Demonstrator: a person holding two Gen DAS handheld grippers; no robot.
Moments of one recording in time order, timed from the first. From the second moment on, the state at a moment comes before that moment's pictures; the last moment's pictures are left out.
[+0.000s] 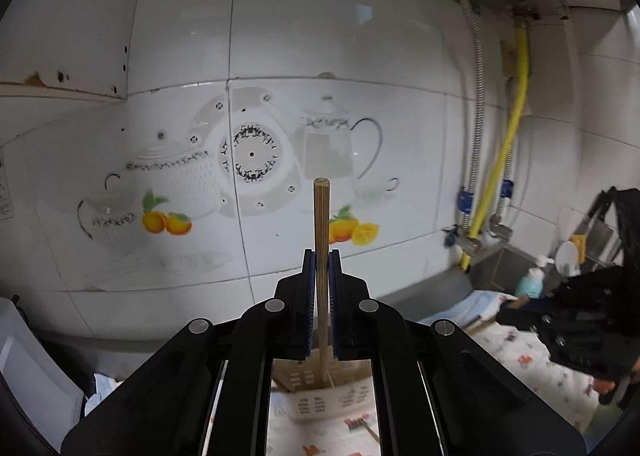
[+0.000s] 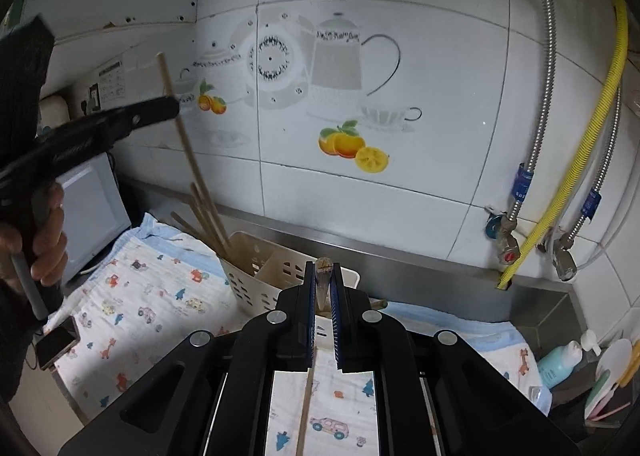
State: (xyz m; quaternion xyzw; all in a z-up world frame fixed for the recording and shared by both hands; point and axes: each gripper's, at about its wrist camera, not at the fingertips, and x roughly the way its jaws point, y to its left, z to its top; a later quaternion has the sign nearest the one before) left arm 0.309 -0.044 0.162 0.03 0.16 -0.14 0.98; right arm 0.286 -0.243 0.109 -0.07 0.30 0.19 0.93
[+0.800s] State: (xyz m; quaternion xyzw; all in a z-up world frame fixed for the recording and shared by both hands) left arm 0.364 -0.039 0.095 0.01 0.24 -0.12 0.96; right arm 0.318 -0.233 0.064 -0.06 0.33 0.20 0.92
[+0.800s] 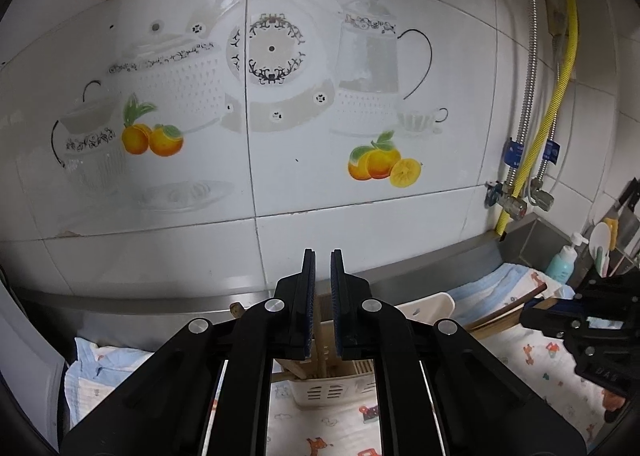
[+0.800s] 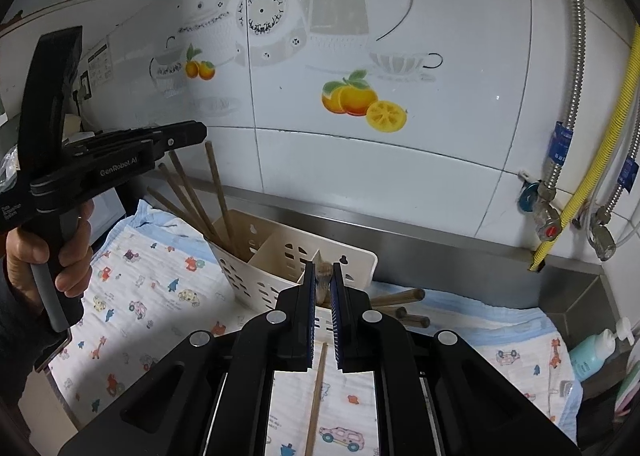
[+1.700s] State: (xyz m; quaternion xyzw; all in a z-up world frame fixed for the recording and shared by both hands) left arm 0.235 -0.030 0.046 -0.02 0.25 -0.09 0.96; right arm 0.190 -0.271 -0.002 -0.03 0.32 0.17 0.93
